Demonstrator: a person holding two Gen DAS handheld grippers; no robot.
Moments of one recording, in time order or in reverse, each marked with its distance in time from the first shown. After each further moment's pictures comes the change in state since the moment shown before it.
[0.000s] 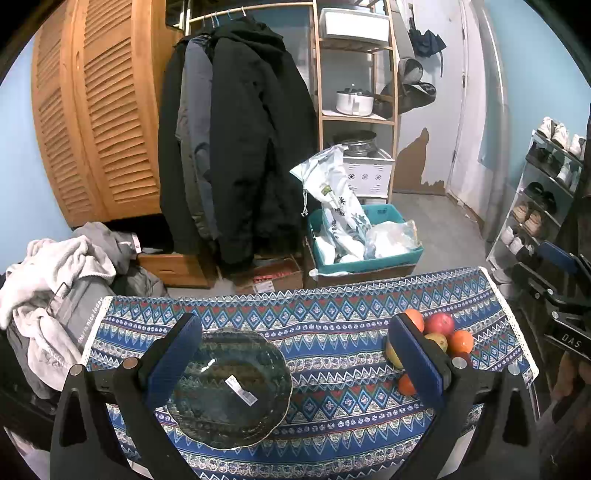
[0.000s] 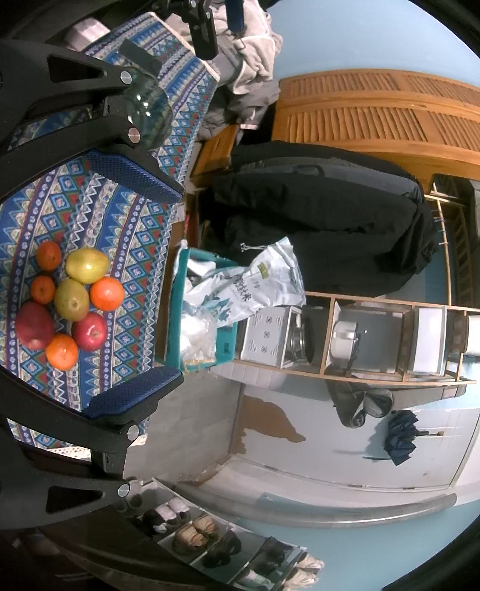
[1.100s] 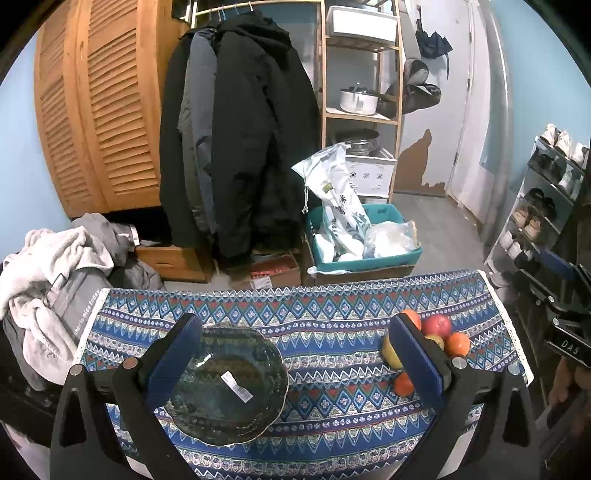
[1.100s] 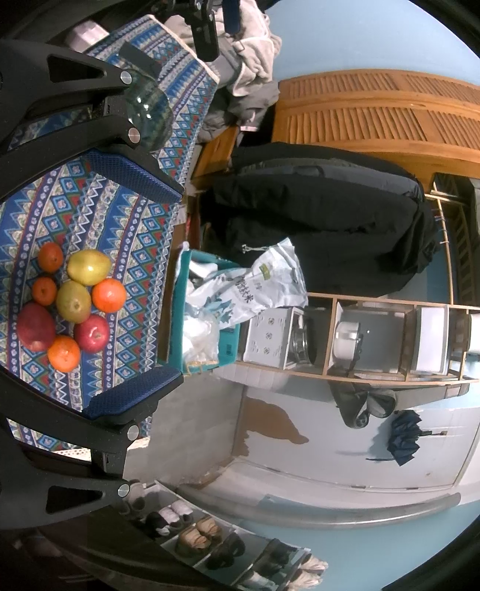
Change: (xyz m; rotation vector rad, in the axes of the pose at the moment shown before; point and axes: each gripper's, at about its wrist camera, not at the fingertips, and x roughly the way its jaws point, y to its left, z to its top) left arm 0.002 0.002 0.000 -0.027 0.014 -0.009; right arm 0.001 0.000 -0.002 -0.001 0.003 0.007
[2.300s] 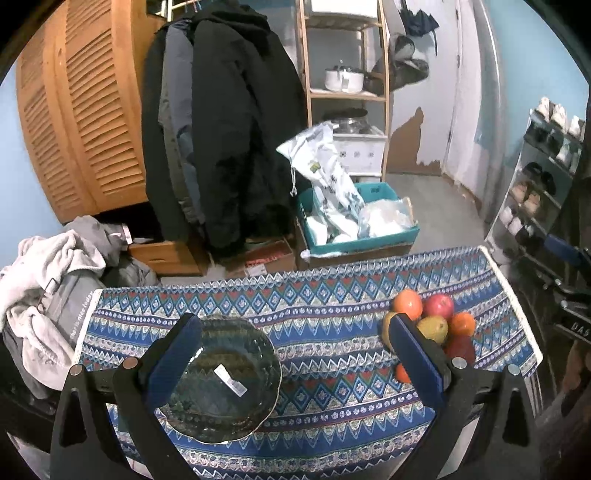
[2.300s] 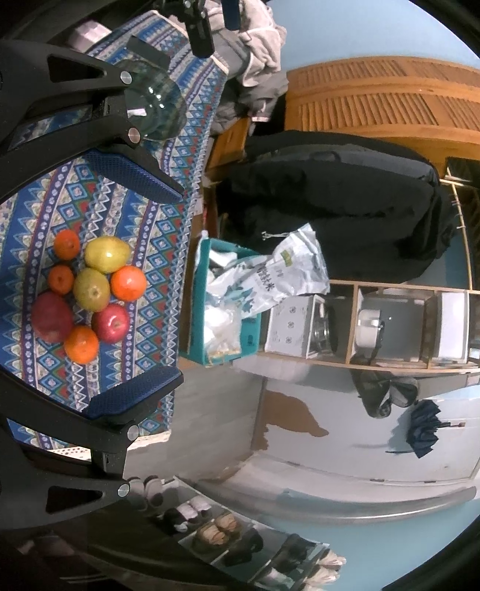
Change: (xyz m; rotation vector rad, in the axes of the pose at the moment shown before) left arm 0.026 -0.023 -0.009 0.067 0.065 -0.002; right arm 0.009 -0.022 -0.016 0.032 0.078 -0.019
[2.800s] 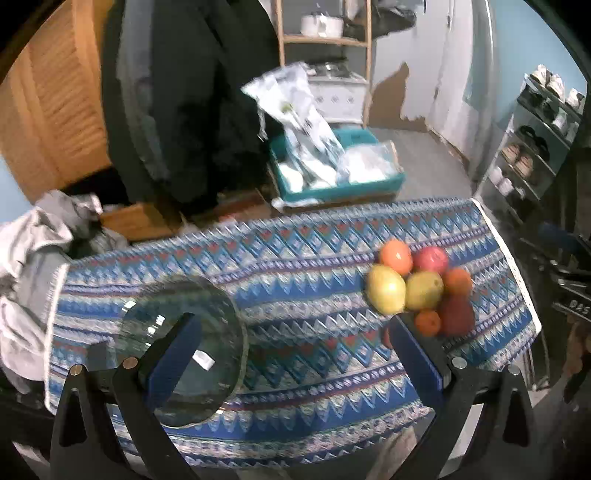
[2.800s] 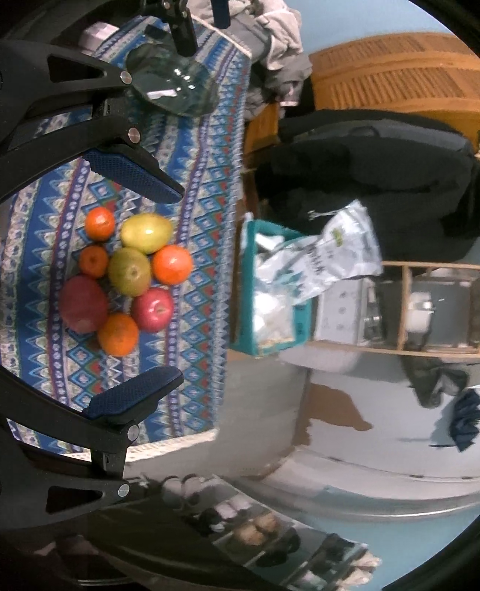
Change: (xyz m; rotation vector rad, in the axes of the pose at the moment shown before) left arm 0.062 -0.029 -0.030 0.029 0.198 -0.087; right arm 0.042 -0.030 -0.035 0.050 0.187 -0.015
